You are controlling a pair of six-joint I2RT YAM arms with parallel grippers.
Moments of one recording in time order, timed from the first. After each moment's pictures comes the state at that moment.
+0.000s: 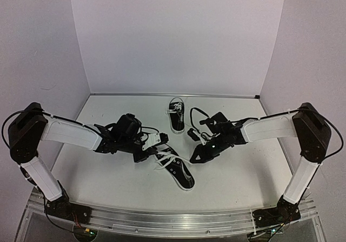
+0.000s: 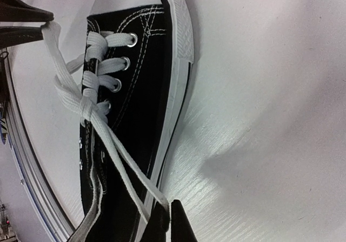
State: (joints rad) left arm -0.85 1.65 0.85 0.05 0.16 0.54; right arm 0.73 1.78 1.02 -0.28 -0.44 0.21
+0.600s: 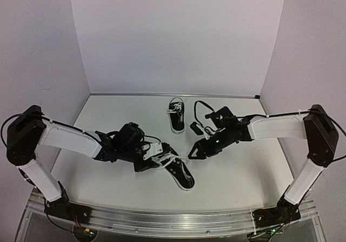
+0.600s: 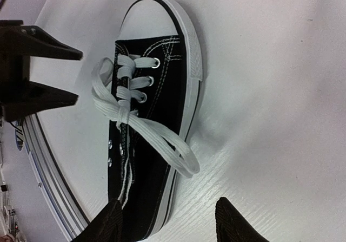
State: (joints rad) left arm -0.93 1.61 0.79 0.04 0.12 0.47; right arm 0.71 1.69 1.02 -0.30 -0.46 0.23
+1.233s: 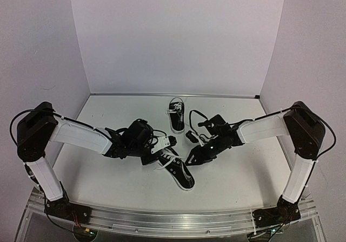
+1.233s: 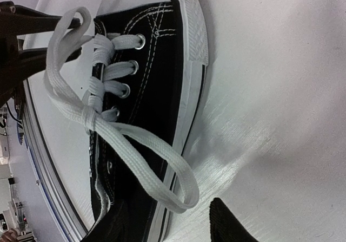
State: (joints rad) left arm -0.96 1.73 0.91 0.06 -0.06 0.47; right arm 0.71 1.85 1.02 -0.21 -0.54 0.25
